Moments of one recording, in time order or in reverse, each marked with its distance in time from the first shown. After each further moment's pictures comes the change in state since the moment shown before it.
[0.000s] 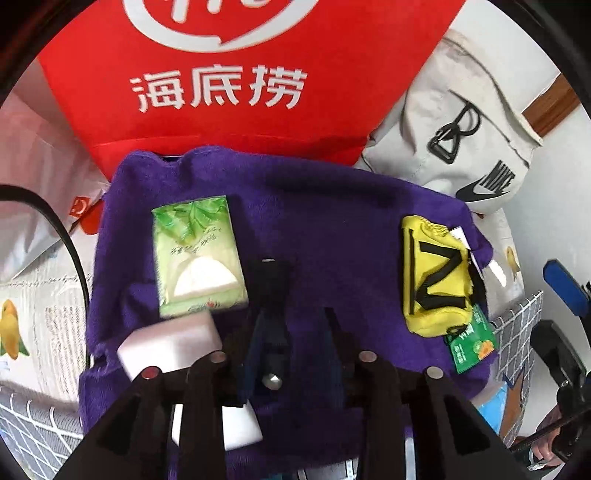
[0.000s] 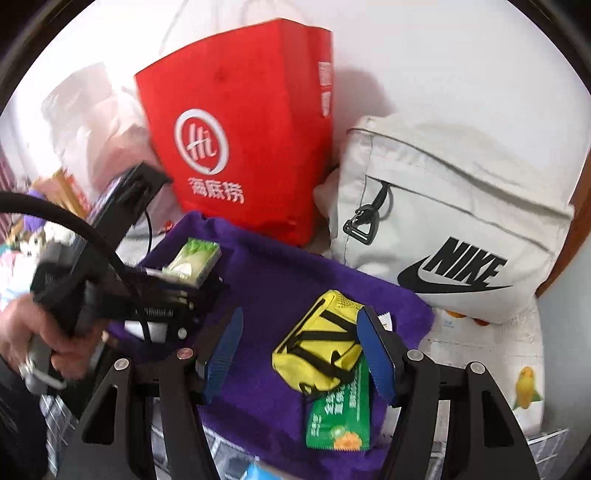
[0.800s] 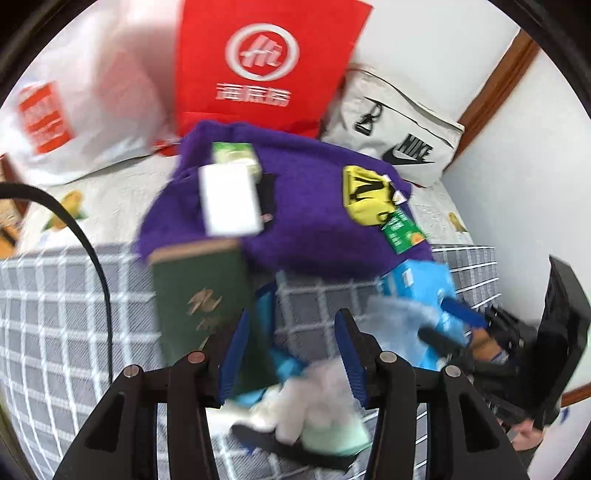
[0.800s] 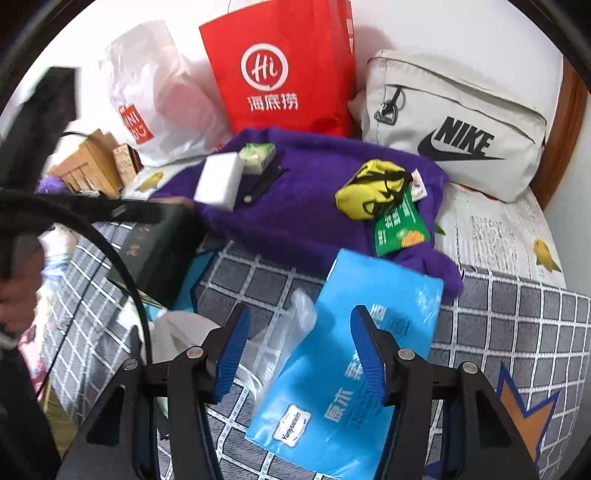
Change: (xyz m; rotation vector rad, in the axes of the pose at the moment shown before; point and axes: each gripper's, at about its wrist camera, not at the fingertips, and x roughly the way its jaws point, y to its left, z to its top) left arm -0.117 0.009 -0.169 -0.017 -0.194 -0.034; right arm -0.061 0.051 -0.134 0.068 0.103 0.060
